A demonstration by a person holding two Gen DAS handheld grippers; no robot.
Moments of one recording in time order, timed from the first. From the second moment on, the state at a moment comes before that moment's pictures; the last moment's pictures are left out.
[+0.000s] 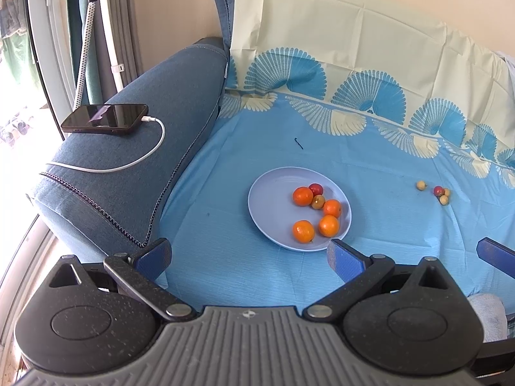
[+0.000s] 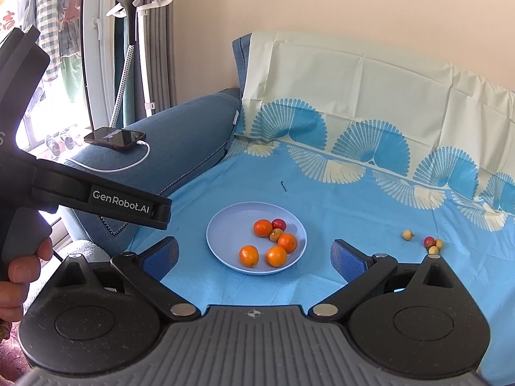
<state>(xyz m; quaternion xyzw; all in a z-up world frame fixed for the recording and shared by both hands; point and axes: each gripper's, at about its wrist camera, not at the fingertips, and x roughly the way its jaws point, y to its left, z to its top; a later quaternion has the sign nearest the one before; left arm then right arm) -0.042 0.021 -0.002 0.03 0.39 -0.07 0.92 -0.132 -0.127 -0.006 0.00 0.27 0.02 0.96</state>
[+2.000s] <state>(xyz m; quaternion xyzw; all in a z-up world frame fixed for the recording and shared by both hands) 0.234 -0.440 -0.224 0.20 0.48 -0.28 0.81 0.082 -0.484 -0.237 0.06 0.32 -0.20 0.92</state>
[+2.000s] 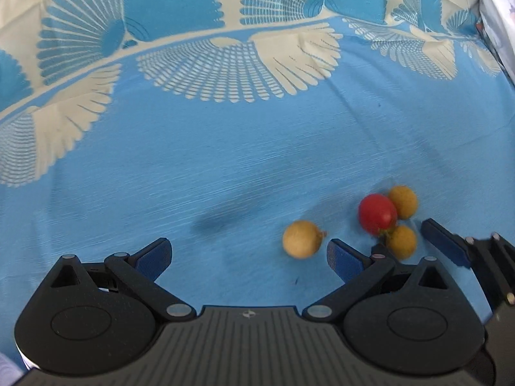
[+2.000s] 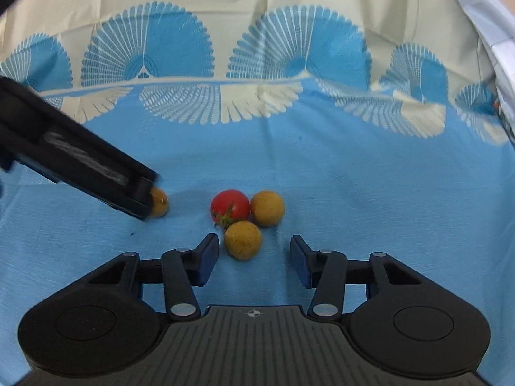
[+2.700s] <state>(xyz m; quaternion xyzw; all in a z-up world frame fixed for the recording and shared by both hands) 0.110 -0.293 -0.099 0.16 0.48 -0.25 0.82 -0.039 -0.425 -0.142 0.15 0.30 -0.21 0.92</state>
